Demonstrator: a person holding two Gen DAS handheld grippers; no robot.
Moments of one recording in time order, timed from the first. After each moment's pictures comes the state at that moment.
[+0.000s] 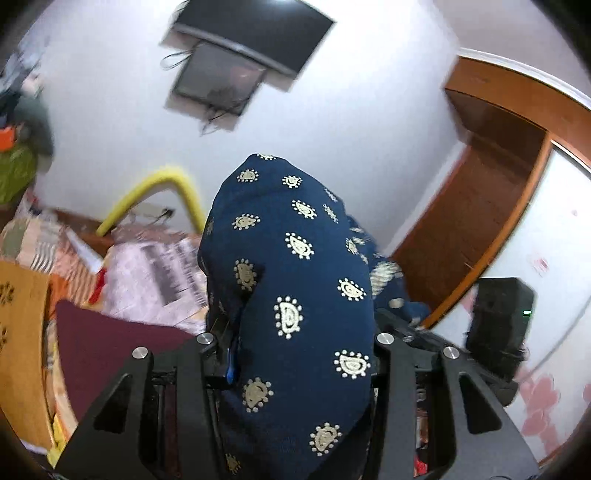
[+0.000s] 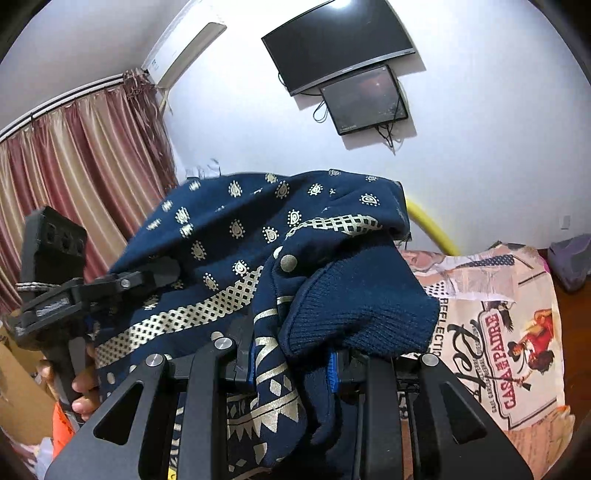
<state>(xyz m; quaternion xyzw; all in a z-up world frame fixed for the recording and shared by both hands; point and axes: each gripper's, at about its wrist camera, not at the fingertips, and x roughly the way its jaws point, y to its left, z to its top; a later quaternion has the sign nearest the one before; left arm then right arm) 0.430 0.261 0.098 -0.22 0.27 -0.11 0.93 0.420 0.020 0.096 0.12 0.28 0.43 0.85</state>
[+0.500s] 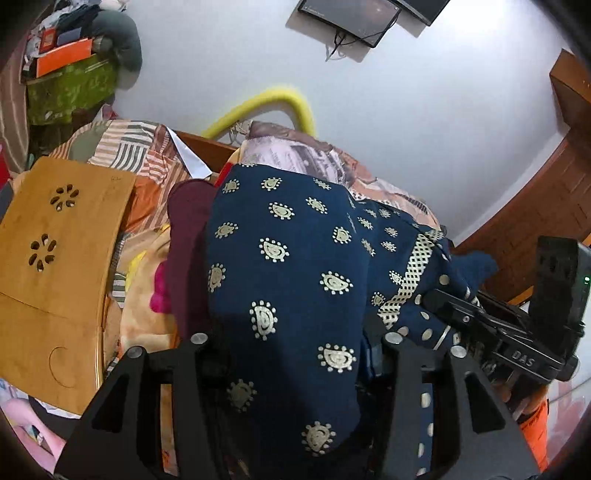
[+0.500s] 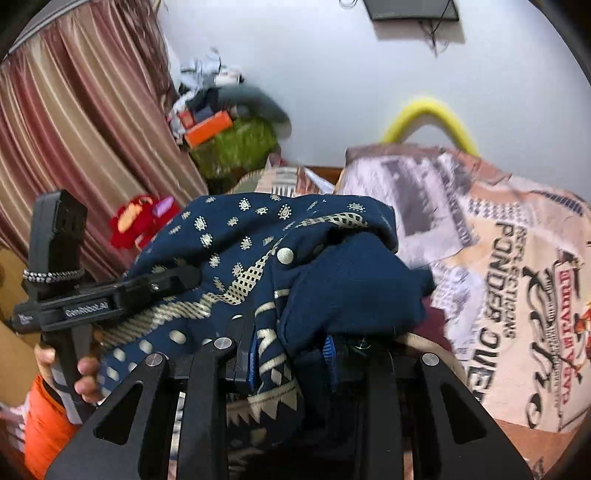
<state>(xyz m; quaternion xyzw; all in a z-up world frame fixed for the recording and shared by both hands) 0.441 0.405 -0.109 -0.23 0.39 0.02 0.89 0.453 0.195 -0.068 0.00 0.43 0.45 0.78</state>
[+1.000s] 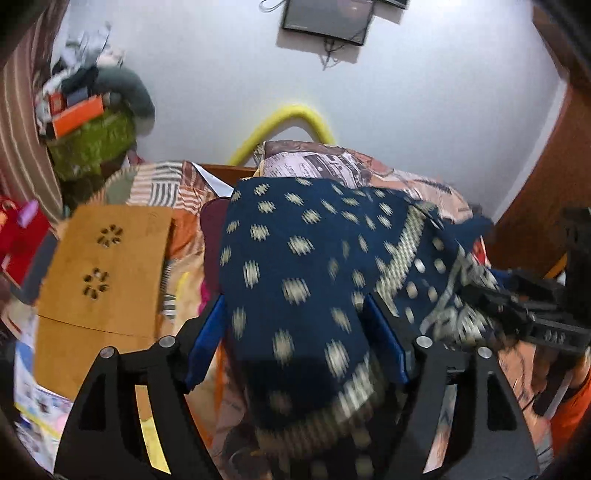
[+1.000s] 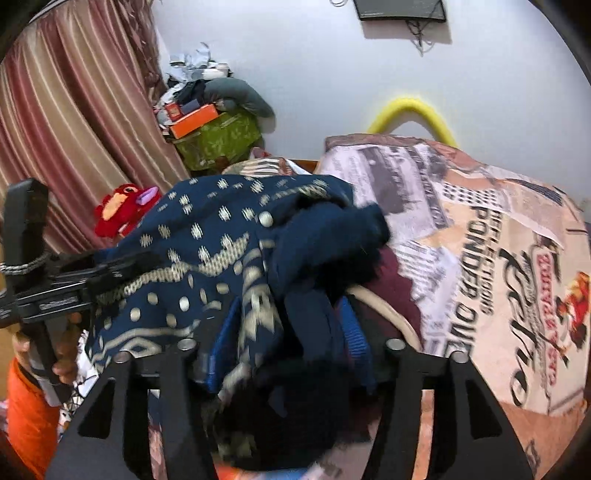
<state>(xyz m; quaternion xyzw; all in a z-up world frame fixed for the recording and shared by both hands) 0.399 0.353 -0.074 -0.09 0.39 0.09 0.91 0.424 0.159 -0.066 -0.02 0.43 0.42 0.80</state>
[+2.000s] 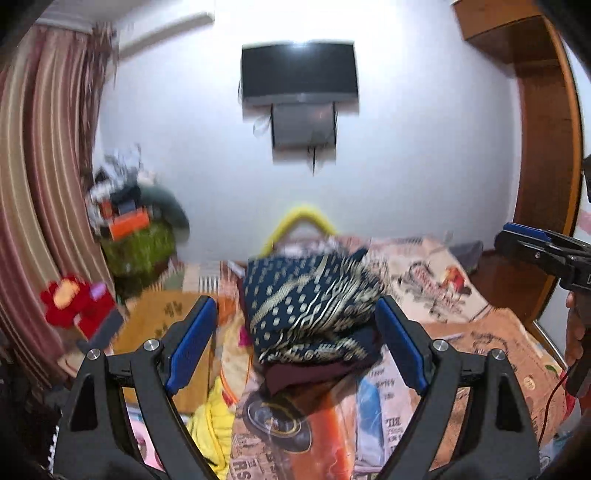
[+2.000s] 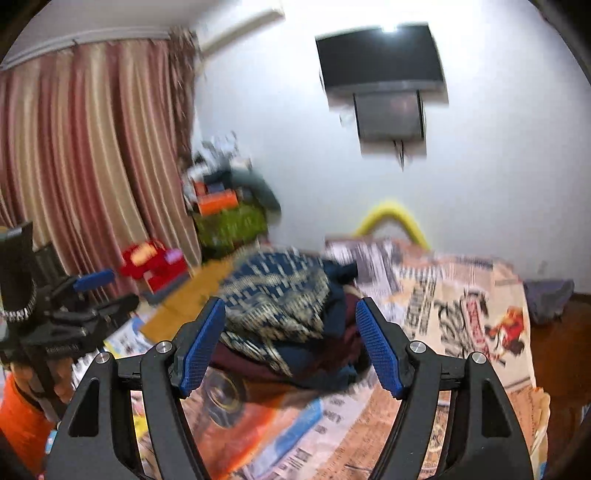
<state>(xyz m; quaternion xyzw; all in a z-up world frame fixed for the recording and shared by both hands) 0.166 0.201 0.033 0.03 0.18 0.14 0.97 0.246 0.023 0.051 0.02 0.21 0.41 0.89</state>
